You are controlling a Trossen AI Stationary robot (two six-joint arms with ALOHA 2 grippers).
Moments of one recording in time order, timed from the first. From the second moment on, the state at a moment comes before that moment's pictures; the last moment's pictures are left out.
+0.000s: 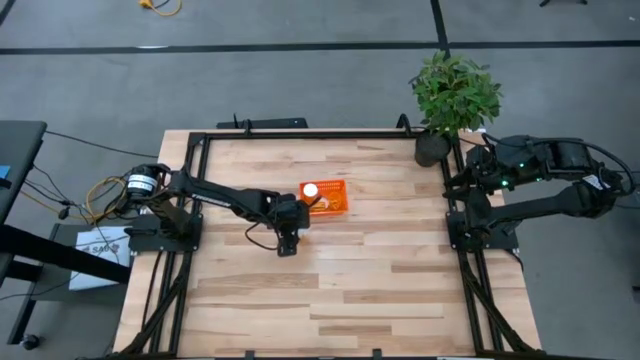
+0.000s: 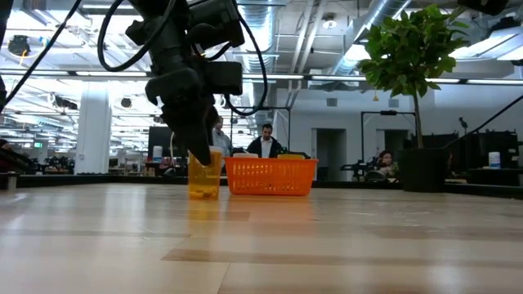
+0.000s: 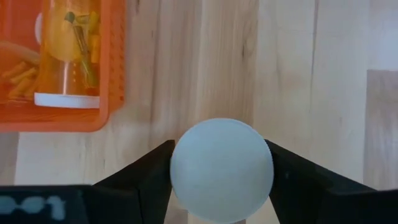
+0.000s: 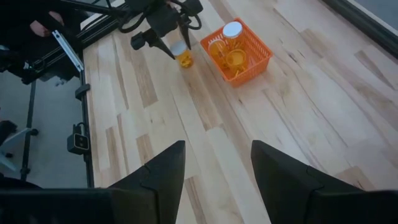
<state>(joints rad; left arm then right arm) -0.02 1.69 1.02 -0.46 -0.01 -0.09 -0.04 0.71 1.30 -1.33 -0.03 0.42</state>
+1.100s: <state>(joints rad) 0.14 1.69 1.45 -0.63 -0.14 0.05 -0.04 0.71 1.30 -1.33 -0.03 0.42</state>
